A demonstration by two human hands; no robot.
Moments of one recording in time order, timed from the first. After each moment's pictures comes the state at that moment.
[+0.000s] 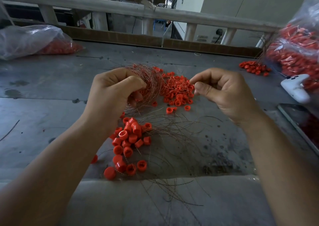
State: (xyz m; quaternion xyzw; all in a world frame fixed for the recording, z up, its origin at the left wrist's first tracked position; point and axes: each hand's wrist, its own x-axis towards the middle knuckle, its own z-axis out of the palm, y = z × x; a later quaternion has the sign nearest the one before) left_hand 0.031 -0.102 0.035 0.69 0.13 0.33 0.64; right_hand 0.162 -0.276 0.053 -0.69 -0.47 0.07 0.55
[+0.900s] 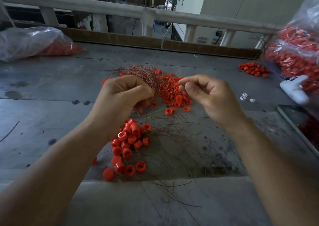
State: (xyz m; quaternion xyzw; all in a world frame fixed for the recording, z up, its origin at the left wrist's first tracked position) left_hand 0.031 -0.108 0.034 0.72 0.11 0.27 0.63; right_hand 0.151 -0.261 0.042 -0.71 -0.44 0.06 0.54
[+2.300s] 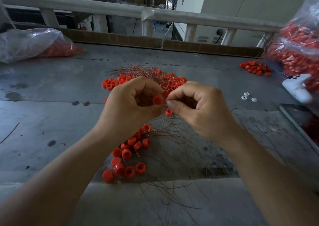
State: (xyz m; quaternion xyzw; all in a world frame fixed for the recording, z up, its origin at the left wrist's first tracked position) left_hand 0.031 -0.119 0.027 0.81 0.03 0.32 0.50; right_hand 0.122 -0.256 0.044 -0.72 -0.52 -0.03 0.46
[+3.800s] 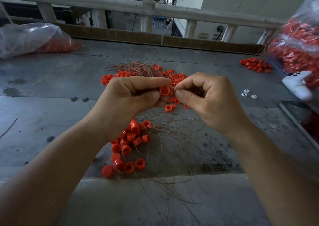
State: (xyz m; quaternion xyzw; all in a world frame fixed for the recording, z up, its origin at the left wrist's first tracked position) left_hand 0.028 -0.113 0.029 0.68 -0.02 0.20 0.70; right_hand 0.127 -0.263 0.051 -0.72 -0.49 0.01 0.49
